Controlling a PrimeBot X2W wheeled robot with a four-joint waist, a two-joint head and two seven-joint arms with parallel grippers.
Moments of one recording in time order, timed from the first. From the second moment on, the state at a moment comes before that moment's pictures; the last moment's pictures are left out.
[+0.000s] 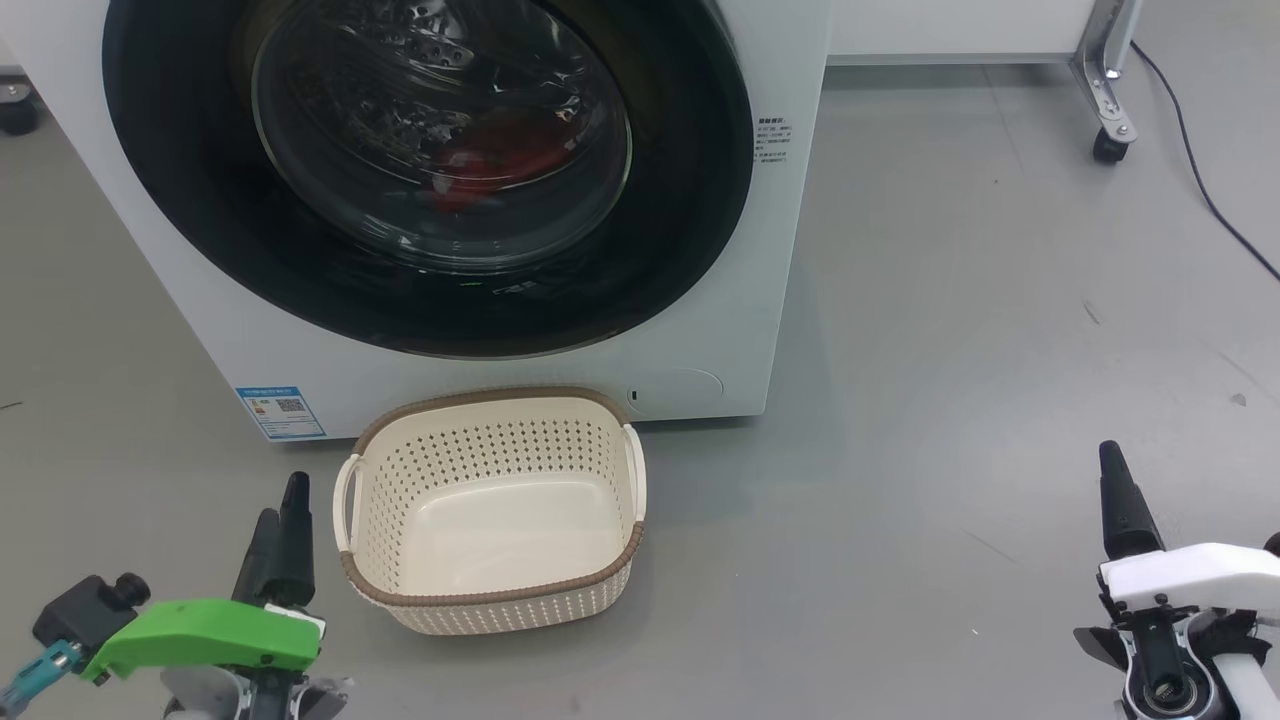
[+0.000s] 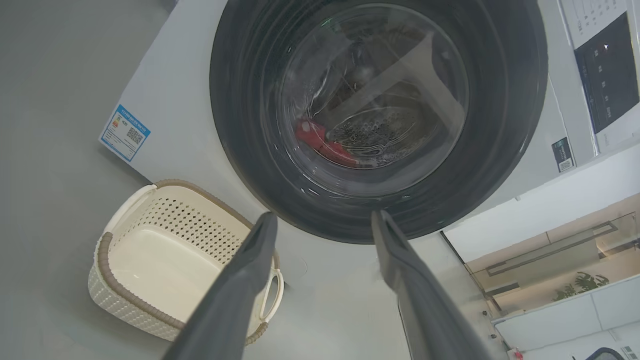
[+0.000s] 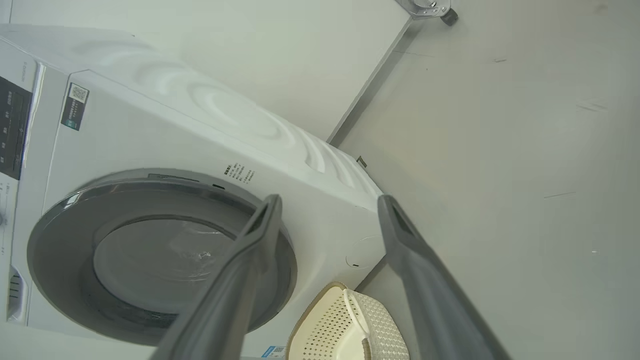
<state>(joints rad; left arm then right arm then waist) -0.09 0.12 -0.16 0.30 -1.29 -0.12 -0.12 -0.05 -0.17 0.06 0.31 1.32 0.12 -0.11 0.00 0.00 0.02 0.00</state>
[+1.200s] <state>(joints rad) -0.11 0.10 -0.23 0.25 -0.46 0.00 -0.22 -0.08 -0.20 0.21 0.29 0.52 0.00 -0.22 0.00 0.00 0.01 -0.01</state>
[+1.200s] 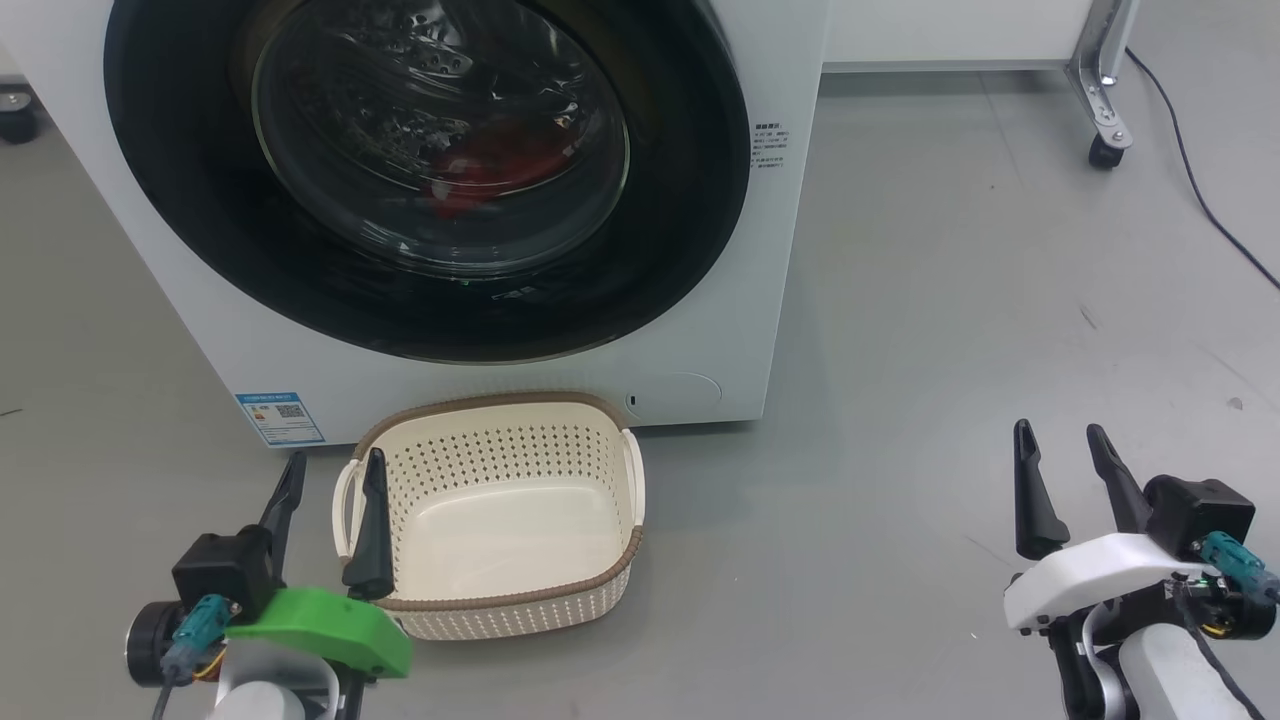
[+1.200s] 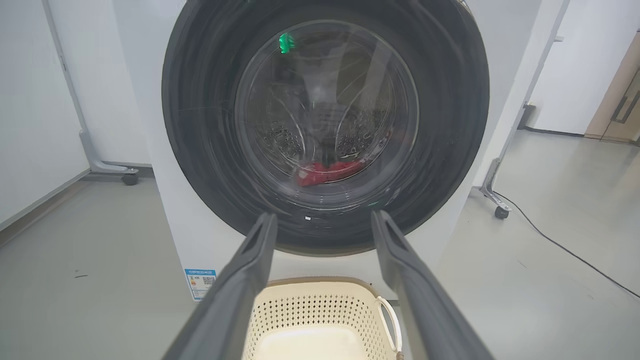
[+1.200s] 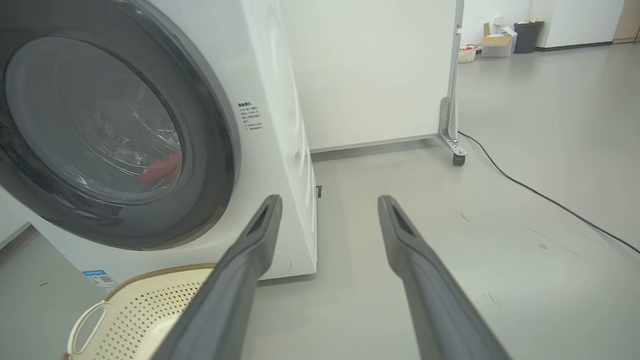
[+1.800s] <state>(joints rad) -0.11 0.07 -0.24 0.27 -0.30 0.02 -0.25 -0.08 -0.17 0.22 0.30 0.35 -0.01 -0.24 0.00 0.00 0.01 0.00</state>
